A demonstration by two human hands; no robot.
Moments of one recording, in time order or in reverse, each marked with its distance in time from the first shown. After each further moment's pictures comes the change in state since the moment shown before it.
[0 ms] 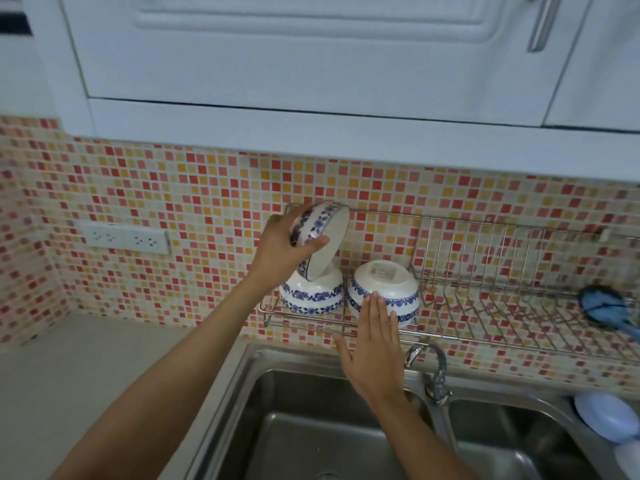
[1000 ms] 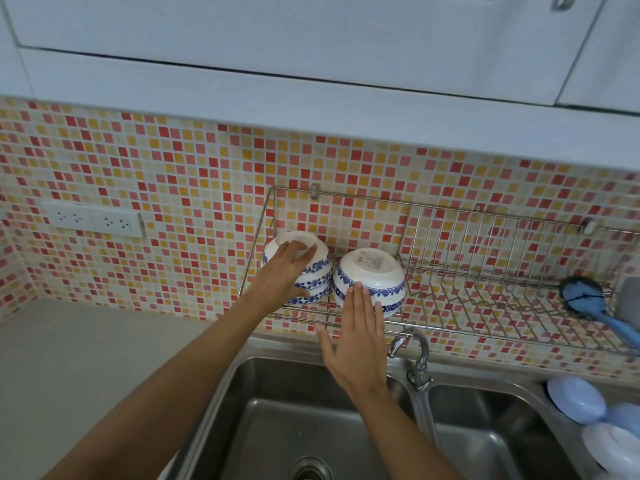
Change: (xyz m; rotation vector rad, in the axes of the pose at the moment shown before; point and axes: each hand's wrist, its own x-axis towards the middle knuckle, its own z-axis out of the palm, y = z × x) left_hand -0.012 -0.080 0.062 0.760 -0.360 0.251; right_hand -0.001 0.001 0.003 0.021 -0.024 0.004
